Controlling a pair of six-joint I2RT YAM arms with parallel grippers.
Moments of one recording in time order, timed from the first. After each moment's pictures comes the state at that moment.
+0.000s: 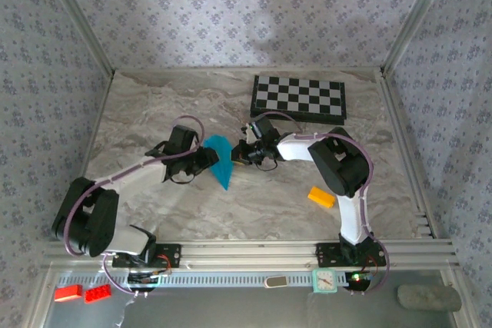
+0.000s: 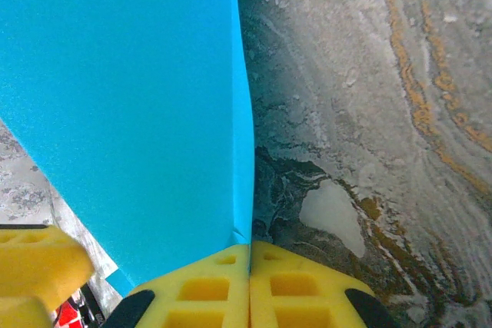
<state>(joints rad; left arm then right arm) -0.47 1.40 0.69 -0.22 0.27 -0.90 0.65 2.02 1.14 0.03 -0.56 0.80</state>
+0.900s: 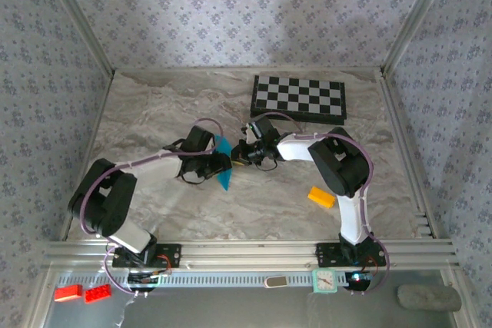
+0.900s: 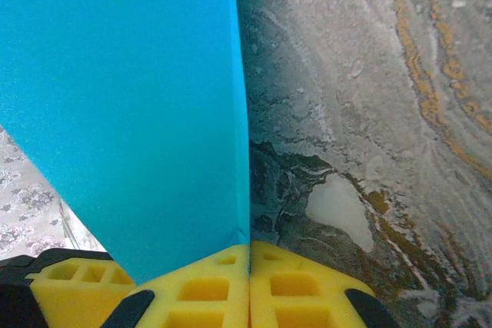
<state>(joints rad) -0.57 1.55 0.79 -0.25 0.30 -0.84 0.66 2.02 1.14 0.03 -0.57 0.83</state>
